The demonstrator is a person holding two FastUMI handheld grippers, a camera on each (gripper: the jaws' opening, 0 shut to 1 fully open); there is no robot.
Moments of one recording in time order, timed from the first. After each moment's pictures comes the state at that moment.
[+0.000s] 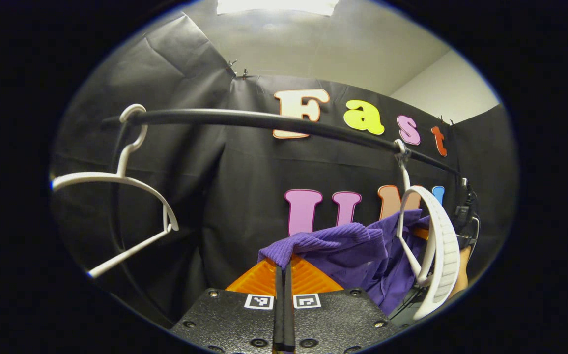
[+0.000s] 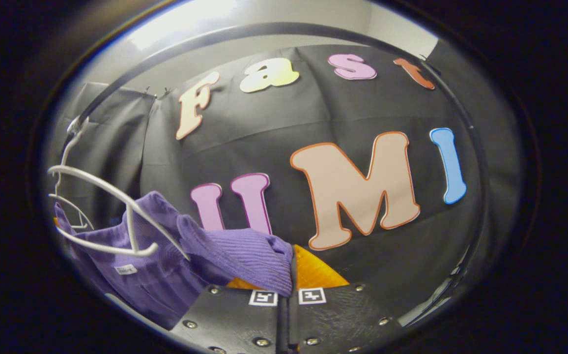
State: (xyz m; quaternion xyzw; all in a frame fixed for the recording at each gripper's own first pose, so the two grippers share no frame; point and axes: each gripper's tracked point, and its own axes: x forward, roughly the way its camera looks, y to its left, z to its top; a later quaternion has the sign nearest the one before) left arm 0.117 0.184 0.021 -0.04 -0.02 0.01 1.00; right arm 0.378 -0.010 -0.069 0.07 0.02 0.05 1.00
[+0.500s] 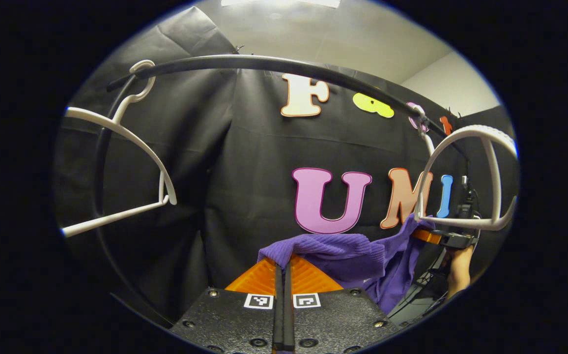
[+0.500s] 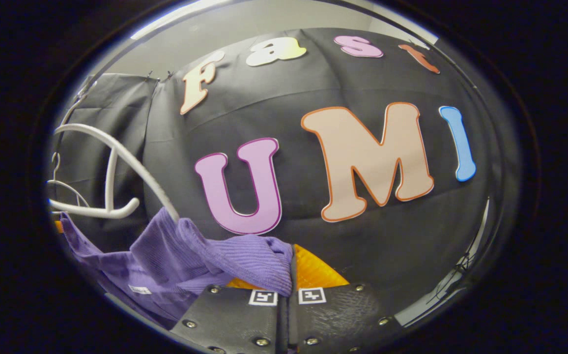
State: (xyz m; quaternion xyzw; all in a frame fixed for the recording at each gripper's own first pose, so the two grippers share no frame) left arm 0.136 0.202 -0.029 -0.04 0.01 0.03 1.00; right arm 0.383 0.017 -0.132 0.06 0.06 0.06 0.99
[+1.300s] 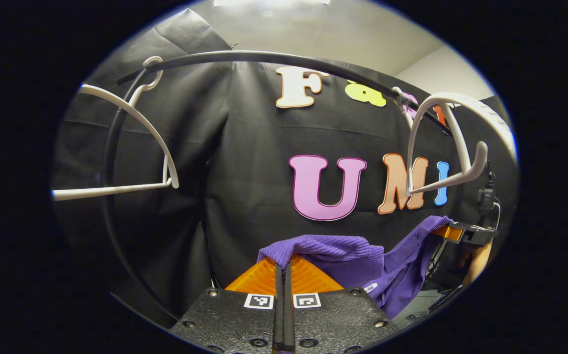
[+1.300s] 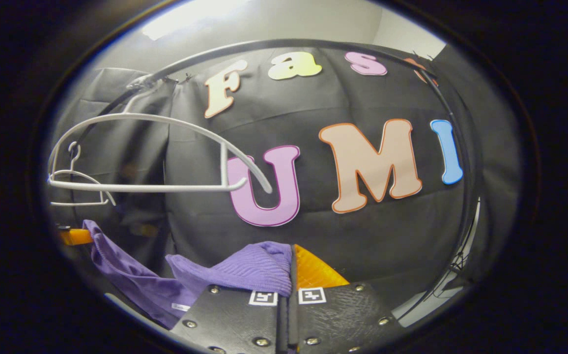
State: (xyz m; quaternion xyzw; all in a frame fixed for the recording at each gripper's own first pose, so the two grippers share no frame) left arm 0.104 0.183 -0.056 -0.03 0.03 0.02 1.00; right arm 0.263 0.059 -0.112 0.05 0.04 0.06 1.00
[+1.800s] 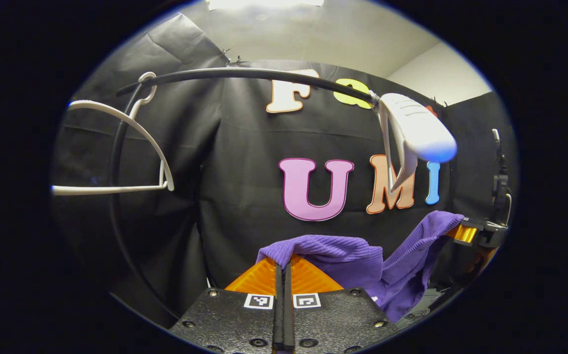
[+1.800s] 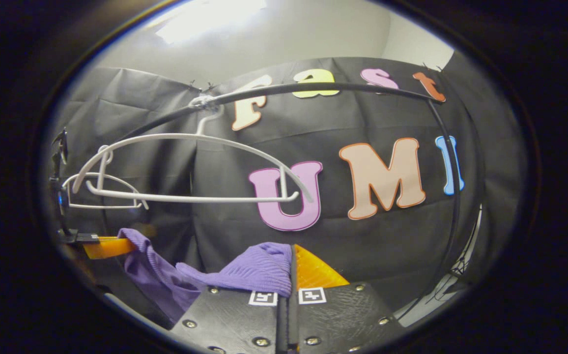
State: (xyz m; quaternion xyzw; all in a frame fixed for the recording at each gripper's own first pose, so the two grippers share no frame) left arm 0.076 0.155 -0.056 -0.02 0.02 0.02 1.00; right arm 0.172 0.103 -0.083 0.05 0.01 0.09 0.99
